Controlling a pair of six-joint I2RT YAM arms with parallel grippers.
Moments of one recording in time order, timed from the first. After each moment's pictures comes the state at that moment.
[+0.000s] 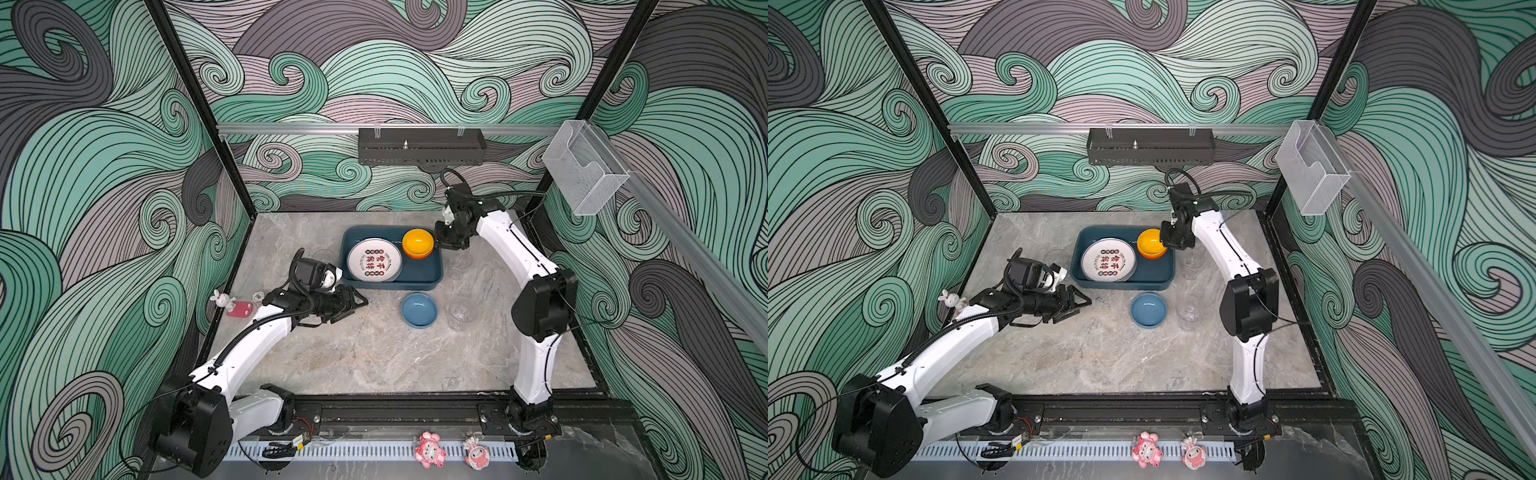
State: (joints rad) left arm -0.34 1.16 0.80 -0.55 0.60 -0.74; right arm 0.34 1.94 1.88 -1.10 -0.15 0.40
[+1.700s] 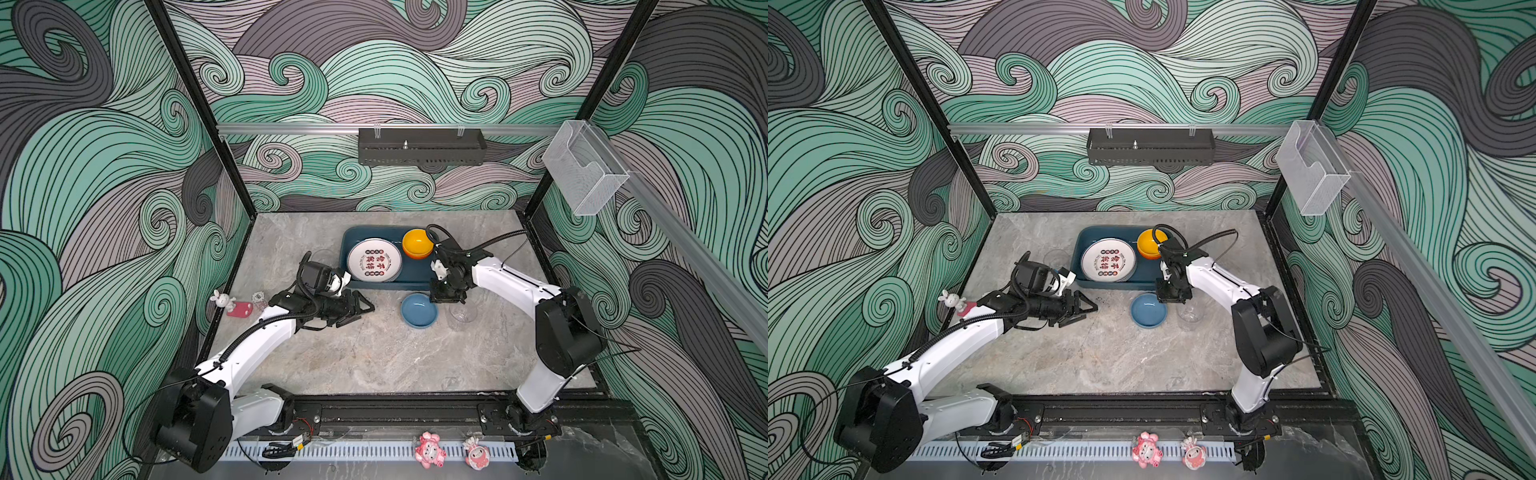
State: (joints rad) left arm -0.38 1.18 0.77 -0.49 0.67 -0.73; right arm 0.47 1.74 1.25 -0.84 -0.16 0.32
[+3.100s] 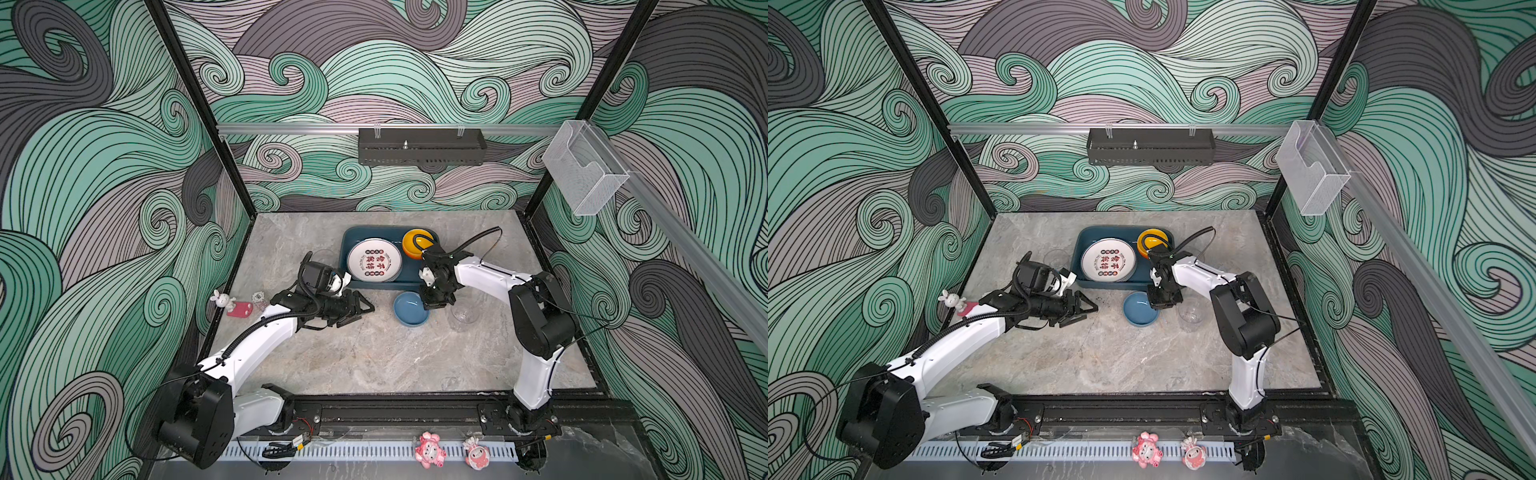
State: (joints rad) left arm -0.38 1.20 0.77 -0.48 0.67 -0.73; right arm 0.52 1.89 1.28 -0.83 -0.21 0.27
